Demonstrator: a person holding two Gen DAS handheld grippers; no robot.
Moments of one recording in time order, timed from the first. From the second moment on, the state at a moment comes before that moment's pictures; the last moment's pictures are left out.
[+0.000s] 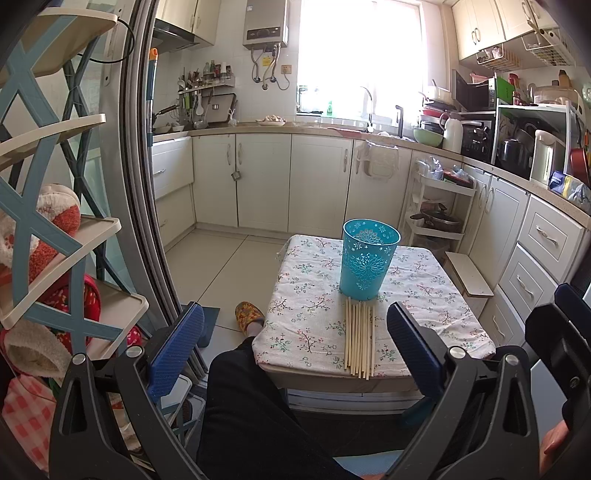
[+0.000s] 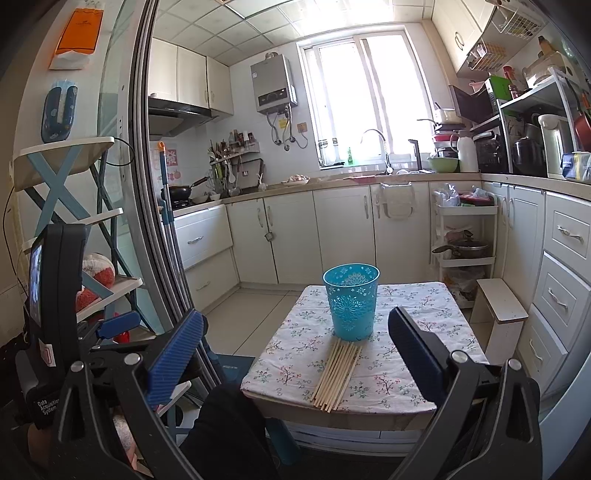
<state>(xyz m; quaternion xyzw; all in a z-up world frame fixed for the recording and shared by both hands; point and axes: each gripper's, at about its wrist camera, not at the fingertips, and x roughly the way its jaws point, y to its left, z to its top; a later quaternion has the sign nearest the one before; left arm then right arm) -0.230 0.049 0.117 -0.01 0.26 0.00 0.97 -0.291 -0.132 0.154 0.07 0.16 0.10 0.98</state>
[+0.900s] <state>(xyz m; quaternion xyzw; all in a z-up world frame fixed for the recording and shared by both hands) -0.212 0.042 0.111 -0.01 0.28 0.00 0.96 -0.274 -0.133 0.145 0.08 0.17 0.10 0.98</state>
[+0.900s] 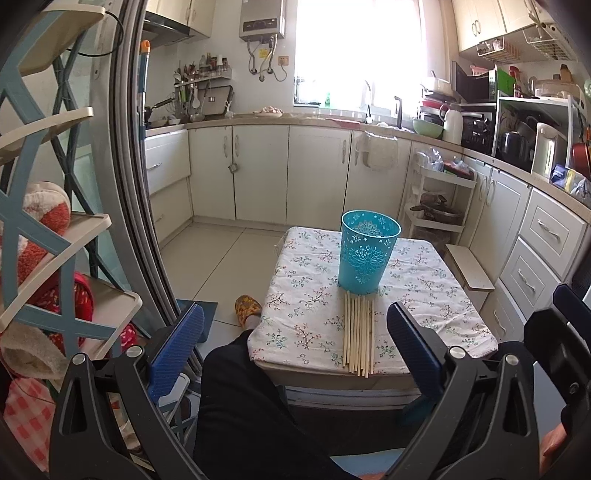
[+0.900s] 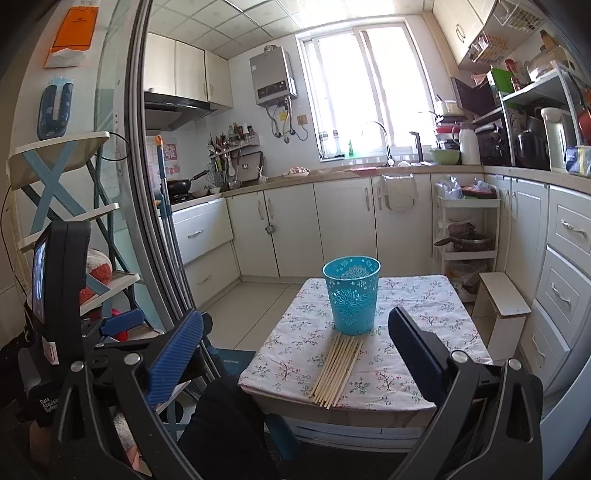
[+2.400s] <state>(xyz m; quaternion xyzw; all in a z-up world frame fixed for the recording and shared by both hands) 0.072 -0.025 -0.107 0.05 0.51 -0.05 0.86 0.001 -0.181 -0.084 0.05 0.49 0.12 0.86</state>
